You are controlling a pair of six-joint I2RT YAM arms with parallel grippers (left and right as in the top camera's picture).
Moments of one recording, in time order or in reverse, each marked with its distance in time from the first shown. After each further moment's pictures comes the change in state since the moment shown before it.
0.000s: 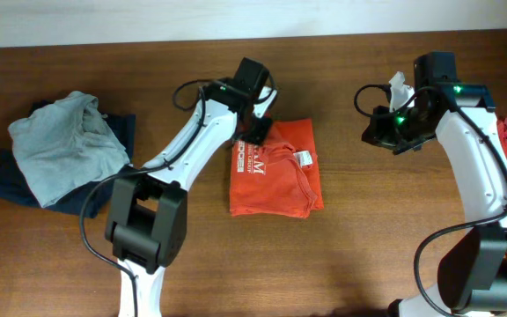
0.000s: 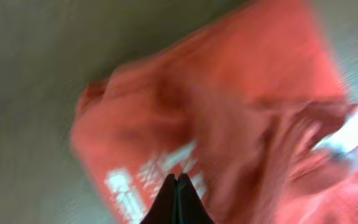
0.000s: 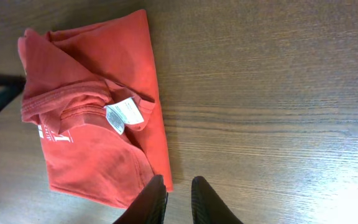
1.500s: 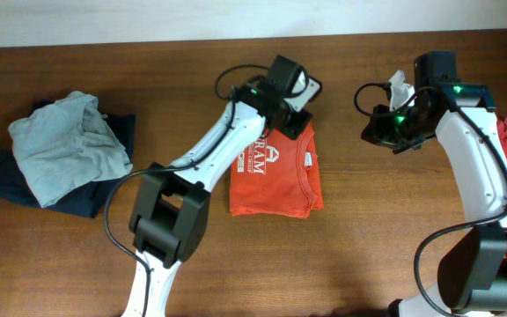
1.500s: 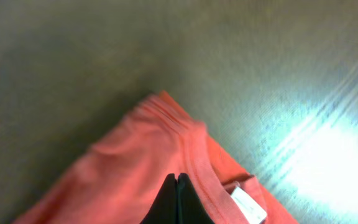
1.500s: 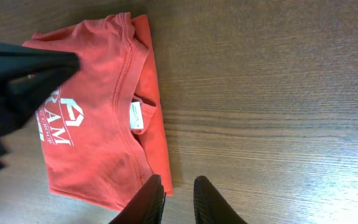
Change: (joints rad) left arm -0.092 0.103 0.136 0.145 0.123 0.082; right arm 0.000 0.000 0.000 0.015 -0.001 -0.001
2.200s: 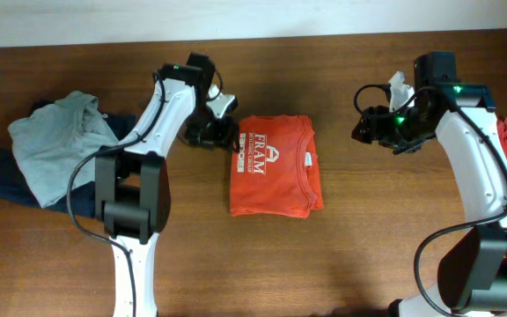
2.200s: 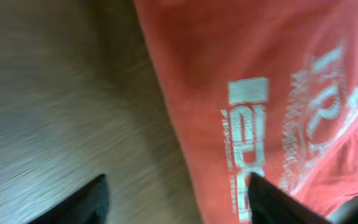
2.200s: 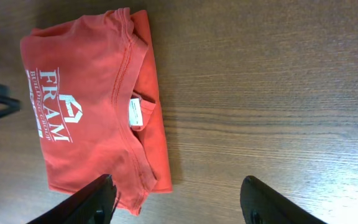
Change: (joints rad) left arm 0.326 0.065 0.011 -0.523 0.166 0.002; right arm 0.000 0.000 0.000 -0.012 0.000 -0.012
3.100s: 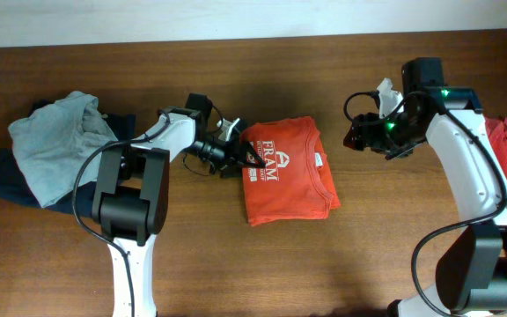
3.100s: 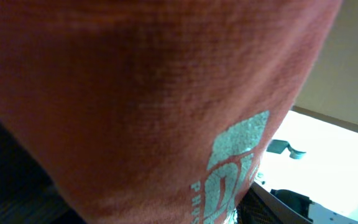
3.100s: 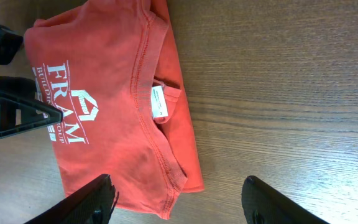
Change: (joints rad) left arm 0.012 -0.013 -0.409 0.417 0.608 -0.206; right arm 0.040 0.000 -0.042 0.012 0.000 -0.019
